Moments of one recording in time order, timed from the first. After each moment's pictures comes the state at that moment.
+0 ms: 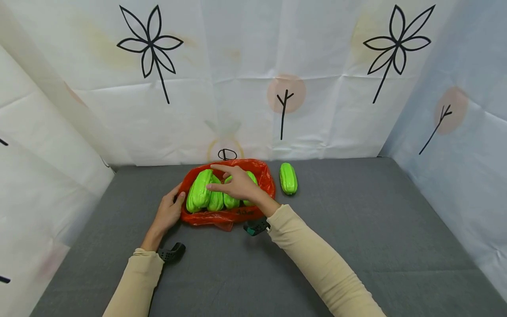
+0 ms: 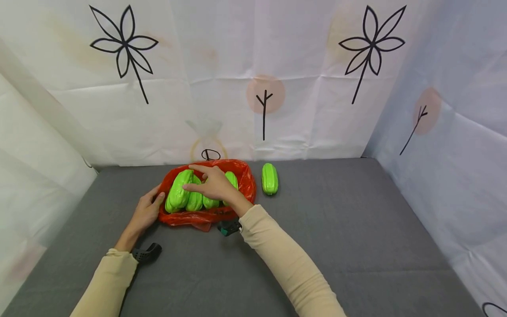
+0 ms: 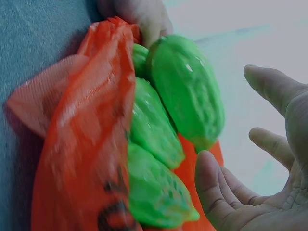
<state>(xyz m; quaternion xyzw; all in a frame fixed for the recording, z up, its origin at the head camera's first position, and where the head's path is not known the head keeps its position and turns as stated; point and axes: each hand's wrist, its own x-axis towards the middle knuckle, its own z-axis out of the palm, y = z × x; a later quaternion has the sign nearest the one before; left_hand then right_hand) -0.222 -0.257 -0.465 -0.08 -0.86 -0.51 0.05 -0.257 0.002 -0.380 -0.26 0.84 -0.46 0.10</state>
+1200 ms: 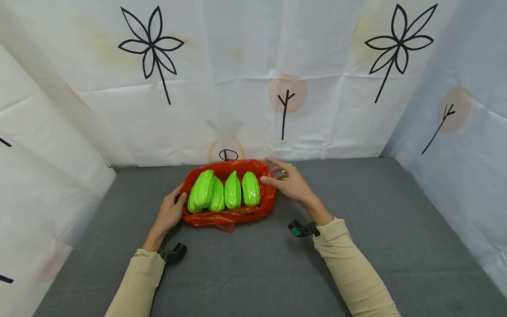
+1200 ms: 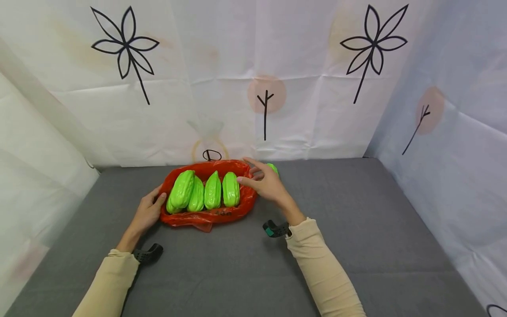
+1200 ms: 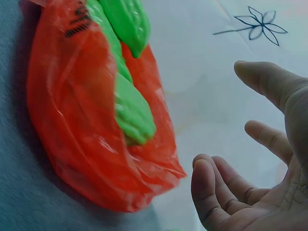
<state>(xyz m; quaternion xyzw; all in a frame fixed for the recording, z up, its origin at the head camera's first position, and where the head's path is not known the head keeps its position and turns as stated) -0.204 -0.243 -0.432 -0.08 -0.85 -0.52 0.03 -0.248 0.123 -0.390 -0.17 0.81 -0.55 0.05</state>
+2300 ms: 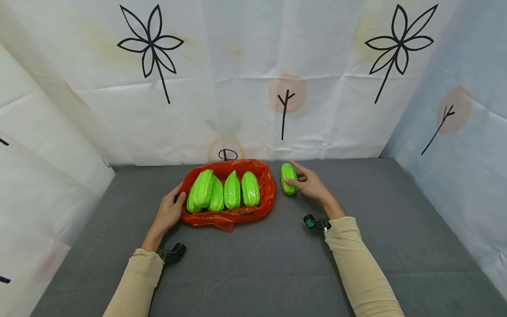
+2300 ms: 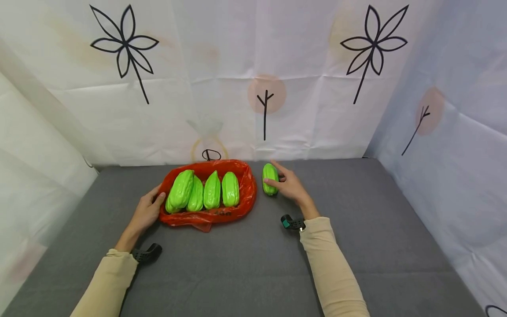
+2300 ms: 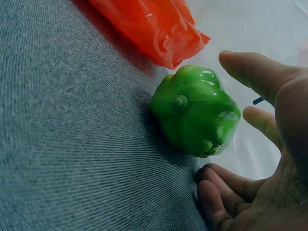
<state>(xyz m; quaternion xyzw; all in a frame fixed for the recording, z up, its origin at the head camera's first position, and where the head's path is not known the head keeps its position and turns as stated) -0.224 -0.261 -0.470 -0.08 -0.85 -0.51 0.04 -0.276 0.183 -0.434 -0.10 0.86 -0.49 0.07</state>
